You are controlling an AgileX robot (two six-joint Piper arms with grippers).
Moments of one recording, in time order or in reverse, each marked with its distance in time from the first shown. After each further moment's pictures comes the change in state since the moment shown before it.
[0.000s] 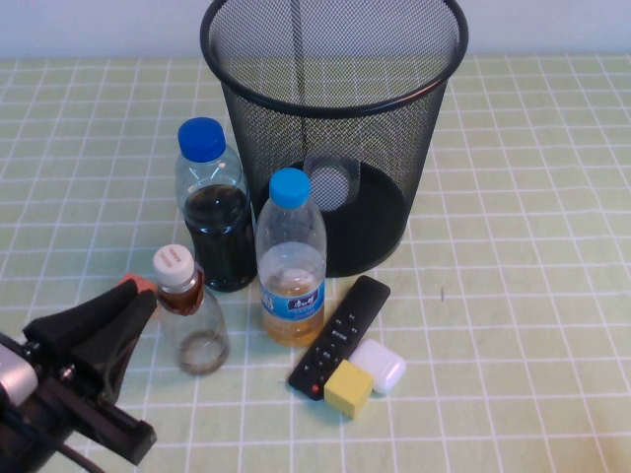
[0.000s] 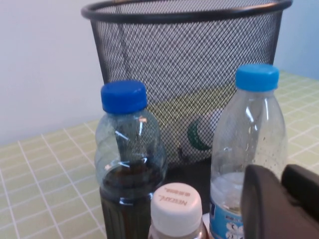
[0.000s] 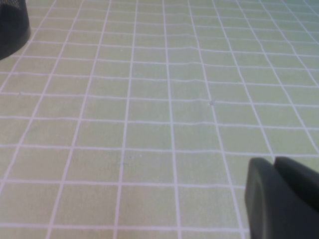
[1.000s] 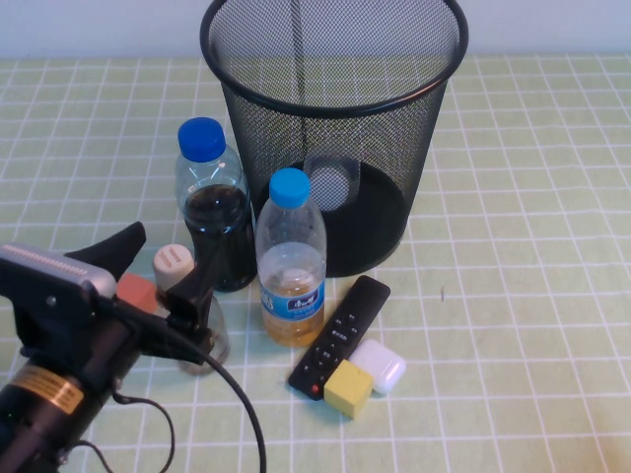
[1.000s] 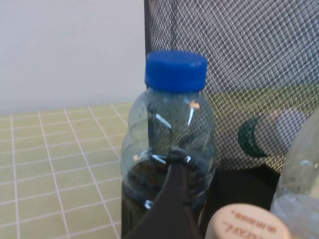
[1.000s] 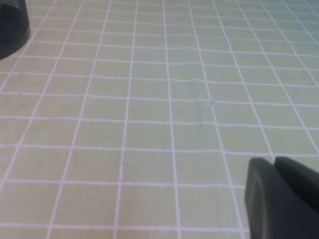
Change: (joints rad) right arm 0.000 0.000 0.000 0.000 0.000 0.000; left arm 0.000 0.511 -0.097 -0.142 -0.407 -0.046
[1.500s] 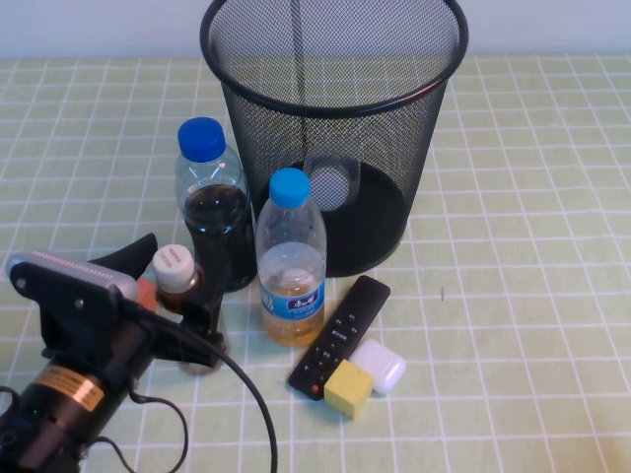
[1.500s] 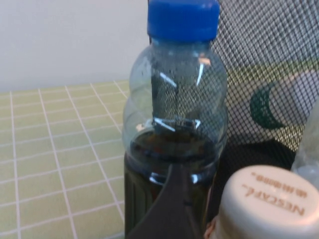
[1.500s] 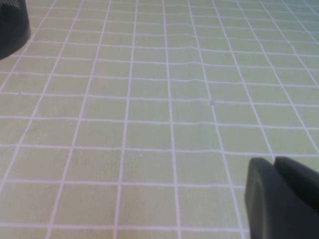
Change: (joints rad) right arm 0.000 0.000 0.000 0.000 0.000 0.000; left arm 0.000 0.129 -0.004 -0.002 -0.075 0.000
